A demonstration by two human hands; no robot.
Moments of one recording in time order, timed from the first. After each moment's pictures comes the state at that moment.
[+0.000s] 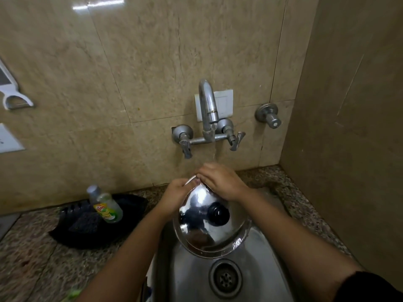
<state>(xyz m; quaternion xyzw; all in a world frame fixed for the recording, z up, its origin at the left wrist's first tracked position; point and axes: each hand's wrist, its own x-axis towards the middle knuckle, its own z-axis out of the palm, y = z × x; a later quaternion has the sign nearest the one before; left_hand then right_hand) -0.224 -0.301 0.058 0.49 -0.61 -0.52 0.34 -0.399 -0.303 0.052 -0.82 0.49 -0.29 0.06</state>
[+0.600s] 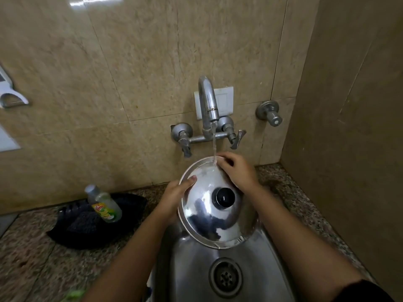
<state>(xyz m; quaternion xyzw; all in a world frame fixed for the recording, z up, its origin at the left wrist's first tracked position) -0.225 -0.298 0.057 0.48 -0.50 -0.60 0.38 -0.428 -0.310 0.049 -0.61 0.62 -0.45 0.19</state>
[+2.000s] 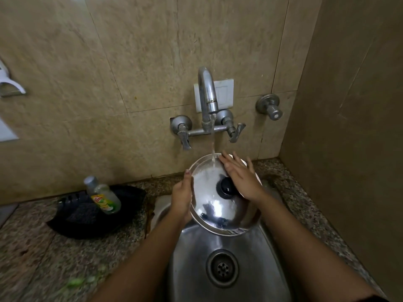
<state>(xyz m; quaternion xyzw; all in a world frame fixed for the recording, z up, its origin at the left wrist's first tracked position) -0.259 -0.283 0.031 0.56 -0.39 -0.57 0.46 -0.441 -0.283 0.020 -0.70 0.62 -0.31 0.18</state>
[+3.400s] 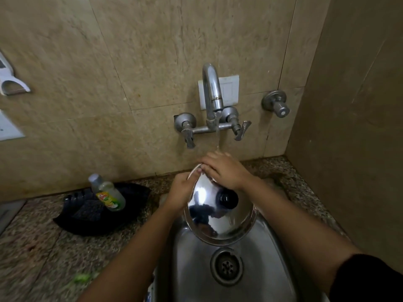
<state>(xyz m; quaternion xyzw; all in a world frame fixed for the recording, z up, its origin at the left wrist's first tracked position) -0.237 -0.302 0.036 0.51 -0.56 -0.51 0.40 -0.405 -0.316 0.043 -0.84 0.49 -0.24 0.03</state>
